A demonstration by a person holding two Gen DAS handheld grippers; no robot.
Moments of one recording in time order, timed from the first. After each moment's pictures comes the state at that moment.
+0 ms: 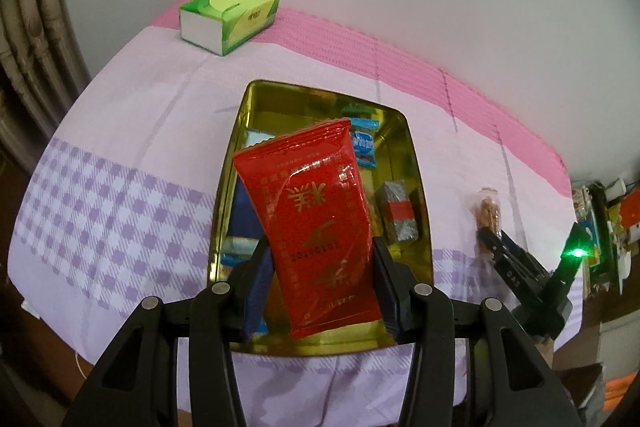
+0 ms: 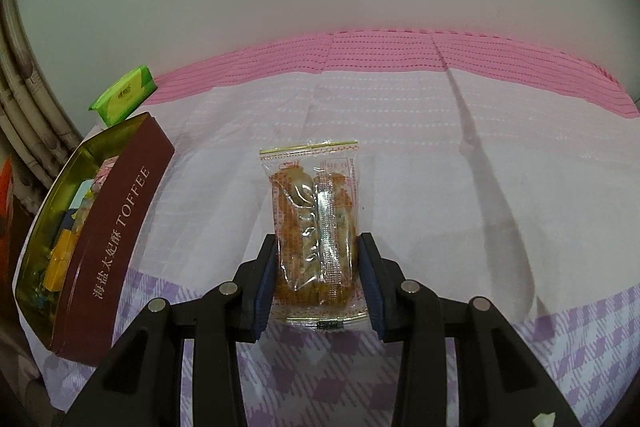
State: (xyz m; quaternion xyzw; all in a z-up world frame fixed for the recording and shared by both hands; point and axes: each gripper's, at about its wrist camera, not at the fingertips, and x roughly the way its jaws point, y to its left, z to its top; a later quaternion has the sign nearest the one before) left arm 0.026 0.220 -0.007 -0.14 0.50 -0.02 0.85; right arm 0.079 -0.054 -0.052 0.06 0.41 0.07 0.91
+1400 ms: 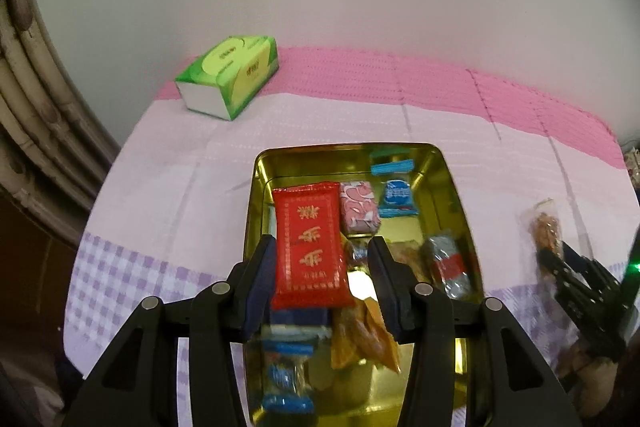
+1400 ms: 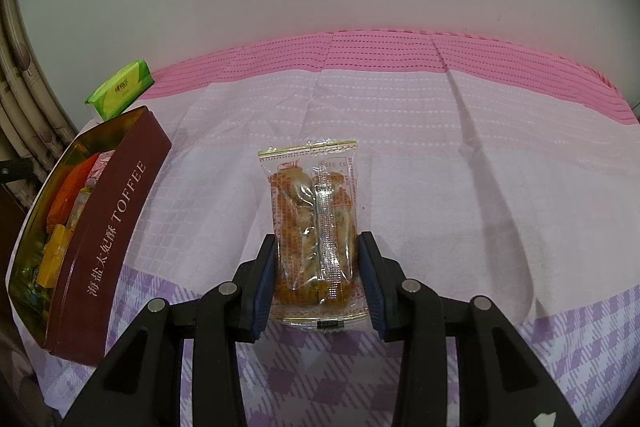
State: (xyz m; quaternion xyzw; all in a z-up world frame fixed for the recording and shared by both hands) left arm 0.074 0.194 0.004 0.00 0.47 0.04 0.88; right arm 0.085 -0.052 -0.054 0.05 0.42 0.07 0.90
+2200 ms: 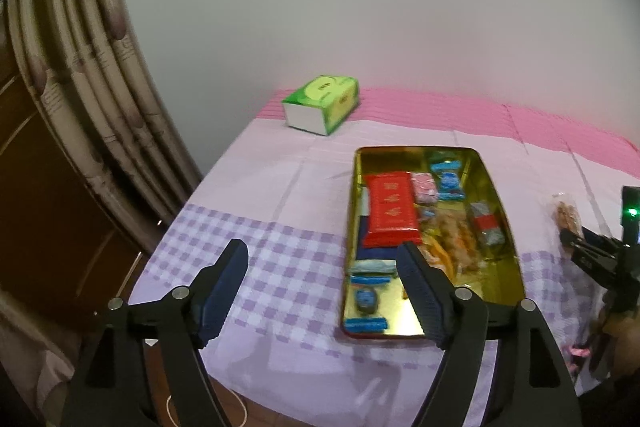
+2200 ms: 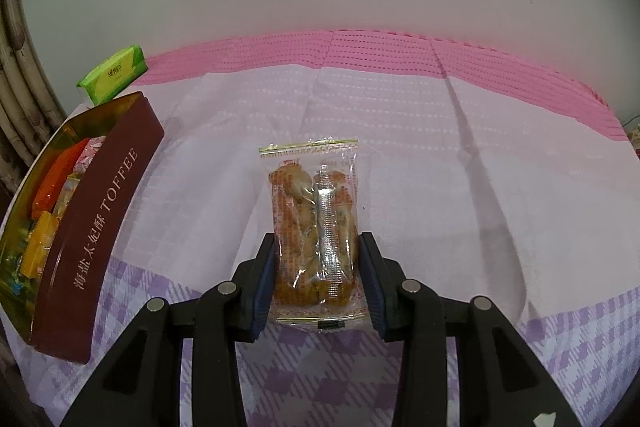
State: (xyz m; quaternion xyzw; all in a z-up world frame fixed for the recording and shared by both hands) left arm -0.054 0.218 0.037 0.02 0.37 0.15 0.91; right arm 0.086 -0.044 -0.054 0.01 0.42 0.05 0.90
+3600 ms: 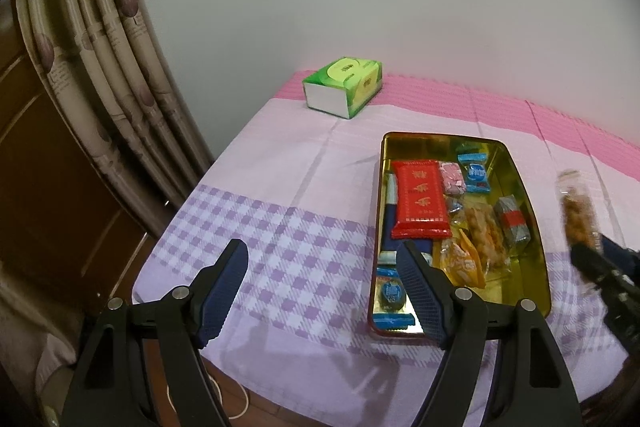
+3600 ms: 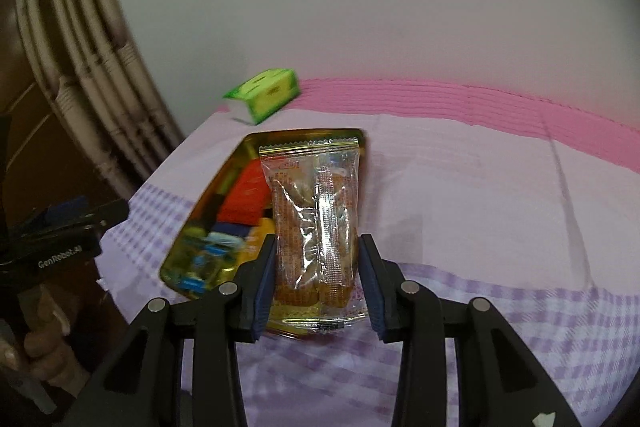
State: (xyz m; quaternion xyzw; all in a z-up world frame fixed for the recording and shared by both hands) left arm -0.047 0.237 0.024 0.00 0.40 0.17 0.90; right arm 0.013 0.071 0.040 0.03 0.38 0.21 0.90
